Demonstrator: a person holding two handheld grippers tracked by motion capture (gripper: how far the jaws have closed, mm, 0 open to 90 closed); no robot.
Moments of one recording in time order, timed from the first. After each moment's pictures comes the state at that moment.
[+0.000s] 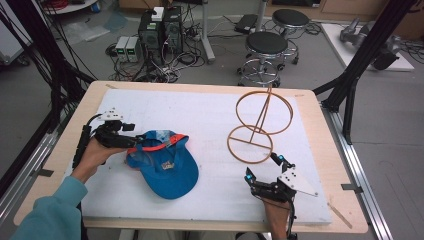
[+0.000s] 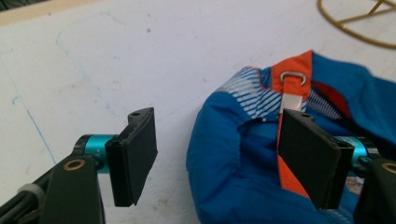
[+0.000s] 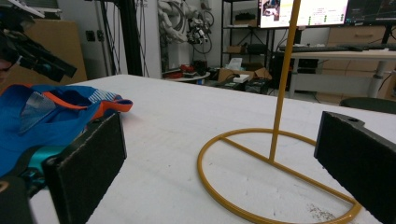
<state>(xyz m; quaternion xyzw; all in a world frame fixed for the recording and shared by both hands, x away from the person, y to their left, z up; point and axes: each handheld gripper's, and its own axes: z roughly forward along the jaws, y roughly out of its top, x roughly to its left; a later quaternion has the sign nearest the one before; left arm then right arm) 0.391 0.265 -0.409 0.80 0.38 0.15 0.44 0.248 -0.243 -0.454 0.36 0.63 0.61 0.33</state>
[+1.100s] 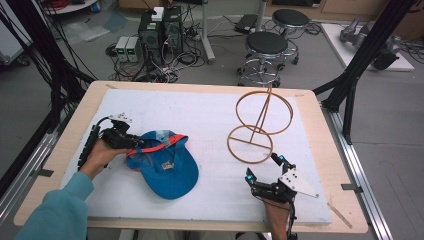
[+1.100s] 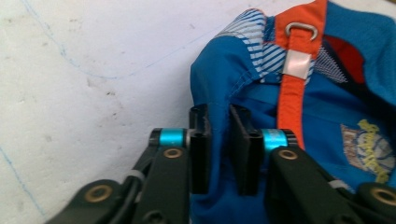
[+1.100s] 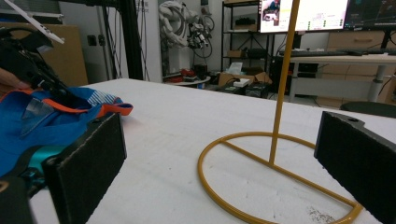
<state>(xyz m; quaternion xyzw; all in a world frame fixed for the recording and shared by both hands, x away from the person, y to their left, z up) 0.399 0.256 -0.422 0.83 0.40 0.07 0.39 0.247 -0.244 -0.455 0.36 0.62 0.61 0.33</state>
